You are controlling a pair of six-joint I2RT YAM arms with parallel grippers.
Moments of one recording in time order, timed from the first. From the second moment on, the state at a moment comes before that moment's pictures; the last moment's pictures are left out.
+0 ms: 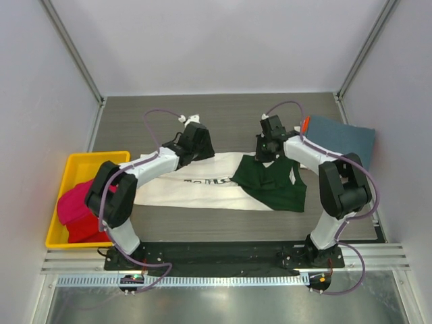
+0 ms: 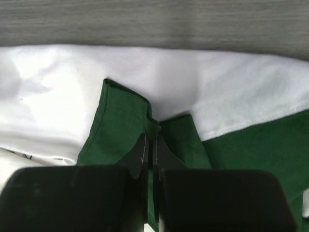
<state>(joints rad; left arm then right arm) -0.59 1.72 1.14 -0.15 -0.16 -0.65 0.36 1.75 1.17 -0.44 -0.03 0.43</state>
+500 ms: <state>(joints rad) -0.64 1.94 1.25 -0.17 -0.03 -0.68 0.45 1.23 0.70 -0.46 -0.17 0.56</state>
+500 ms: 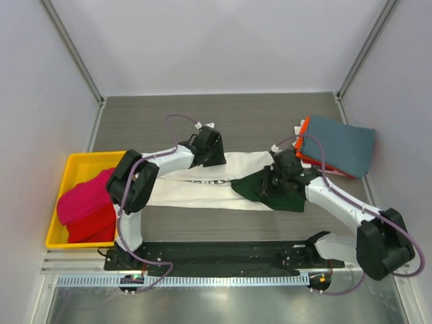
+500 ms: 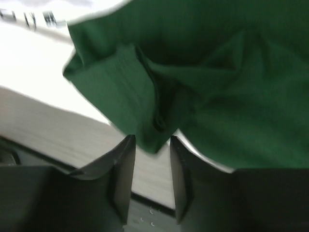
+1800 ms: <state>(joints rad) -0.92 1.87 1.27 -0.10 0.18 -0.31 0.23 1.11 0.82 -0.60 -0.04 0.47</state>
